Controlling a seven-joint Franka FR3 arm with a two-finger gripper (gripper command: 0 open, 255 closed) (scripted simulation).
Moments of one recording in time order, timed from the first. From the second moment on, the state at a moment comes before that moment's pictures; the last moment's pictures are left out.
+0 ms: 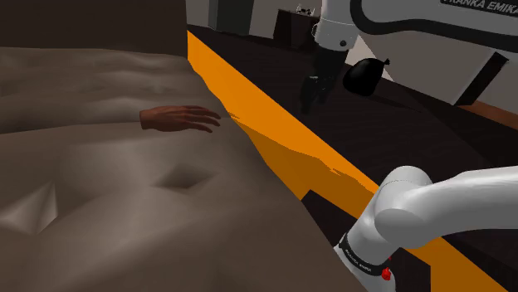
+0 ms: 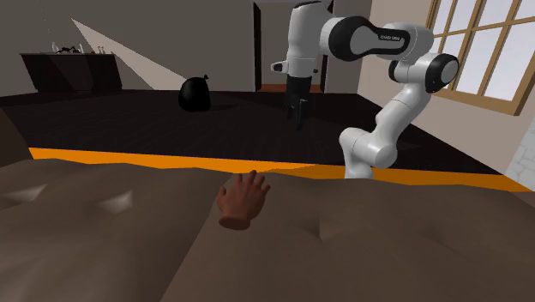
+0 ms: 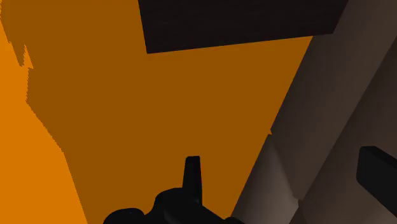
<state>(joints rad) -0.02 -0.79 0.05 -2.34 -0.11 1.54 0.06</state>
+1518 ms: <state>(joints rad) 0.23 0.09 -0.05 -1.52 0.20 1.39 -0.78</state>
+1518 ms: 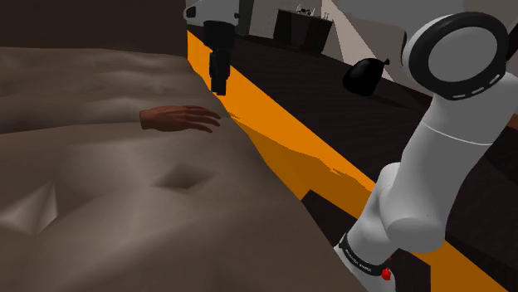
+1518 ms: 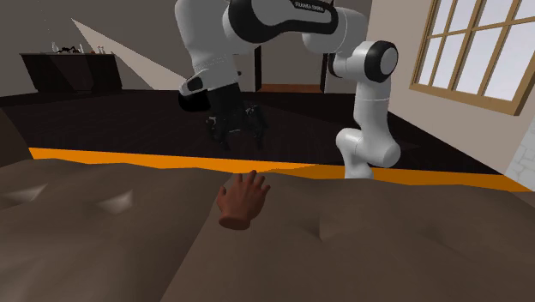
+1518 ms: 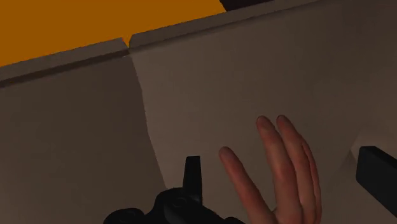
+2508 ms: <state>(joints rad) 0.26 0.24 -0.01 -1.41 0.25 1.37 -0.94</state>
